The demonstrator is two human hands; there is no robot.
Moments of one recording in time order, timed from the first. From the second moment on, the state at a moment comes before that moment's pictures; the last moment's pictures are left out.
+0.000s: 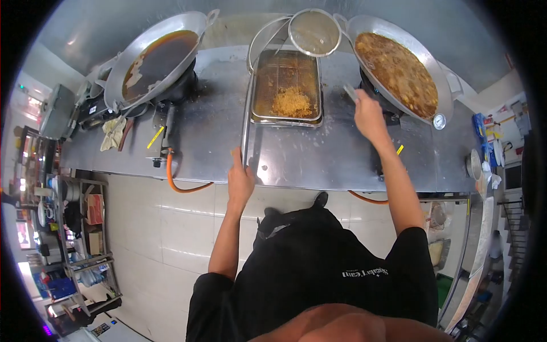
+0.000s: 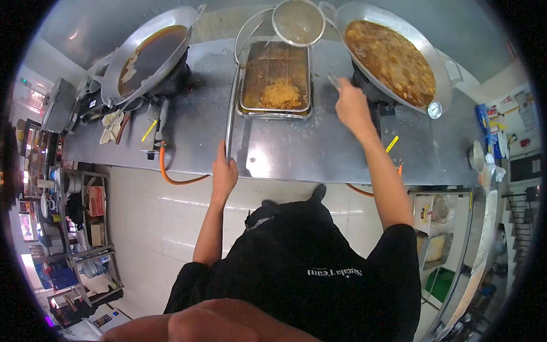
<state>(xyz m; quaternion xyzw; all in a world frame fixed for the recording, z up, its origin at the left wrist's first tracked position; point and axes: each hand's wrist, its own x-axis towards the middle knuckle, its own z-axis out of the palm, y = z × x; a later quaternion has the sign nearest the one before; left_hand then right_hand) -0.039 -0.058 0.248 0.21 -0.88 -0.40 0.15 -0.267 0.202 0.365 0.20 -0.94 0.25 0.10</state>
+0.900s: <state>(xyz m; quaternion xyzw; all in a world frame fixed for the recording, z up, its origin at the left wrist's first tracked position) -0.131 0.140 0.355 -0.16 -0.72 -0.67 -0.01 -0.219 0.286 0.446 0.03 -0.60 0.79 -0.14</state>
